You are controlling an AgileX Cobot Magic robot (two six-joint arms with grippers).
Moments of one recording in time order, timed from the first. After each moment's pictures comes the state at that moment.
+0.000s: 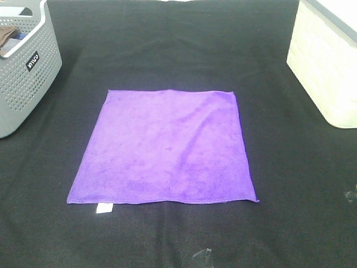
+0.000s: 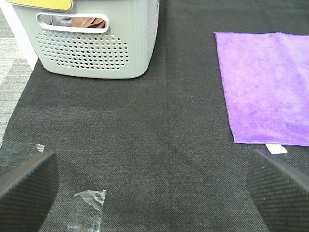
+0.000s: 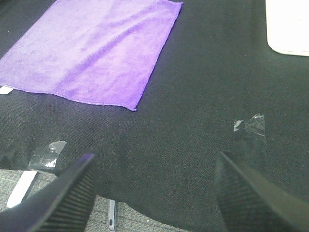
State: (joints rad) left arm 0.05 0.00 -0.52 -0.01 1.08 -0.01; right arm 0.11 0.00 -0.45 0.16 1.10 -0.11
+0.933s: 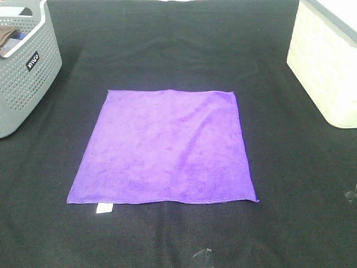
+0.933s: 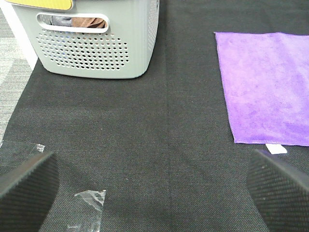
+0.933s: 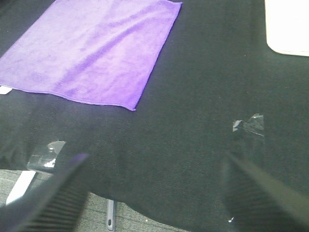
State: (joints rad) left arm 0.05 0.00 -0.52 -0.01 1.08 -0.01; right arm 0.11 0.00 -0.45 0.16 1.10 -0.11
